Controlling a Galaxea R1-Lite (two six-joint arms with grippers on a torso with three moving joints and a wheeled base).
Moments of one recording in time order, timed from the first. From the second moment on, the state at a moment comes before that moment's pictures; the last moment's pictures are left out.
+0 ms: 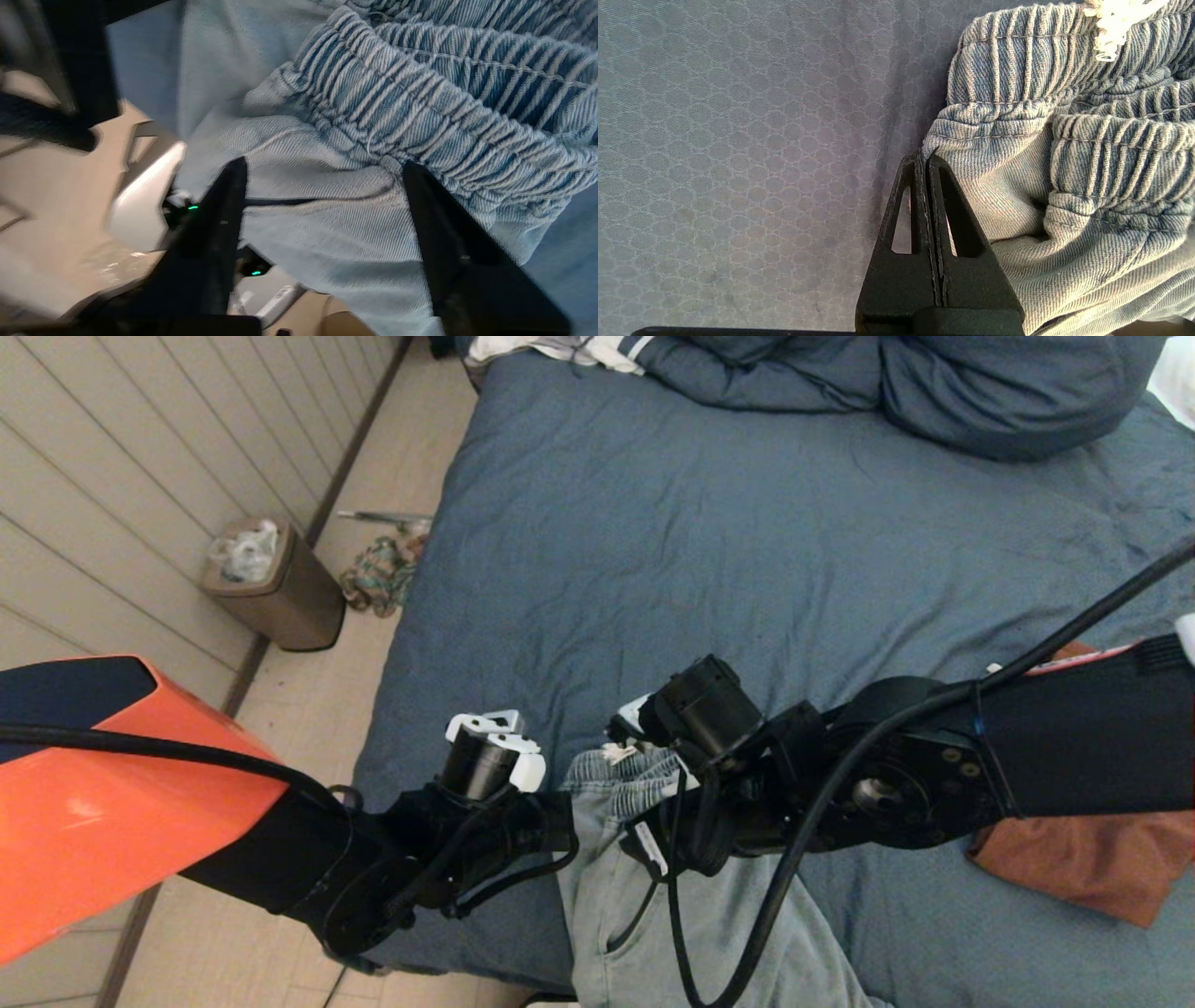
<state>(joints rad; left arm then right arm) -0.73 2.02 -0.86 -0.61 0.20 -0.50 0.80 1.92 -1.32 0.27 -0.22 0.12</state>
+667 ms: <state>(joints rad) -0.73 2.02 -0.86 -0.61 0.20 -0.50 0.81 2.06 -1.38 0.27 -0.39 0.12</state>
